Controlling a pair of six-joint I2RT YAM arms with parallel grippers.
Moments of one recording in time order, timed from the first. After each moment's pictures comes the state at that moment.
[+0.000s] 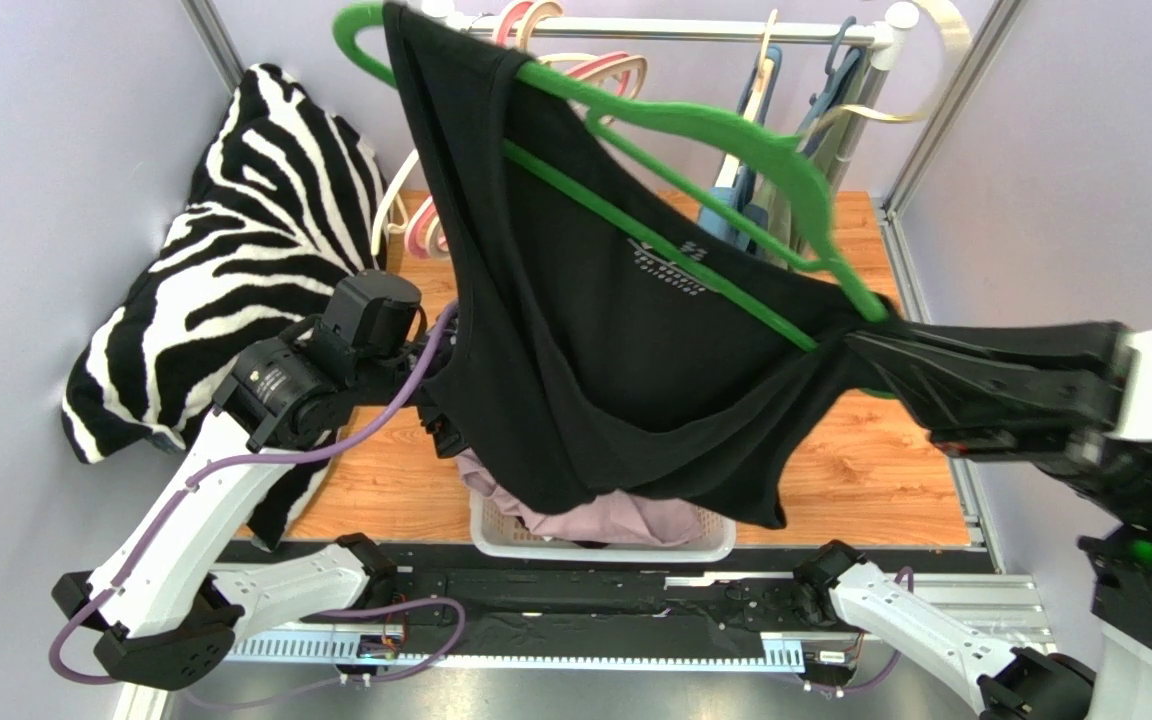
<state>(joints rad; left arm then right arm) -0.70 1.04 1.46 -1.14 0.34 0.50 0.57 0.78 1.81 -0.46 -0.54 0.13</state>
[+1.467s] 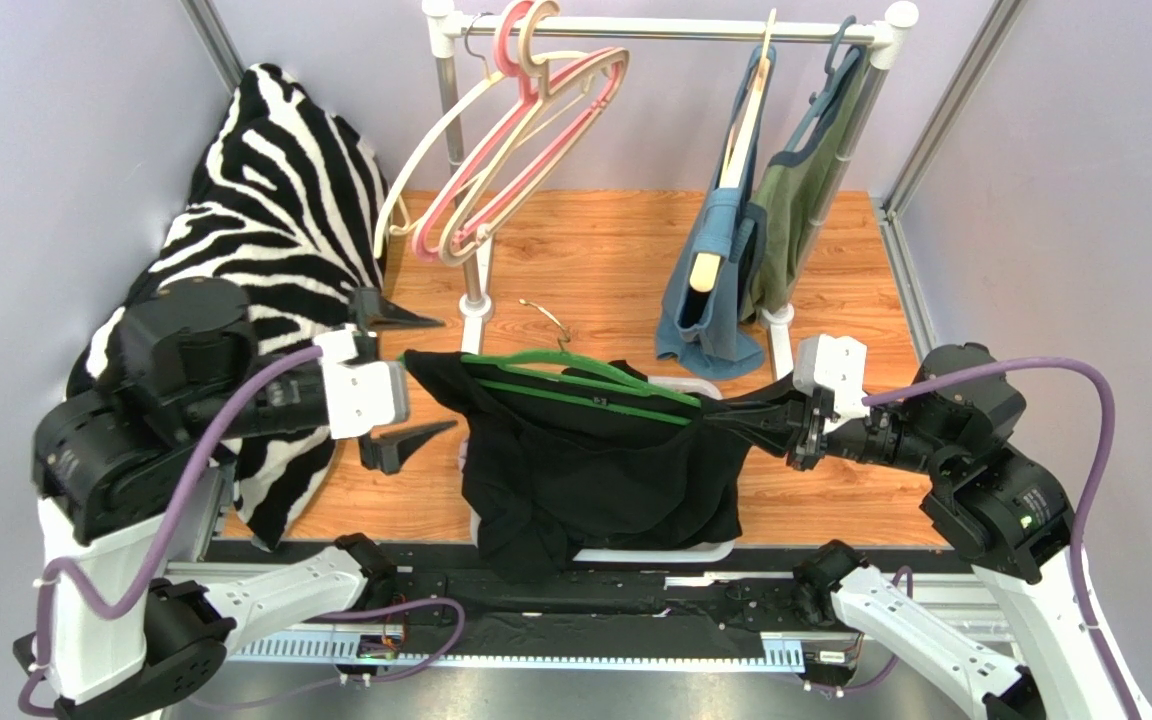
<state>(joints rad) -0.69 0.99 1.90 -1.26 0.49 0.73 0.57 0.67 1.24 -0.71 -0.71 -0.27</state>
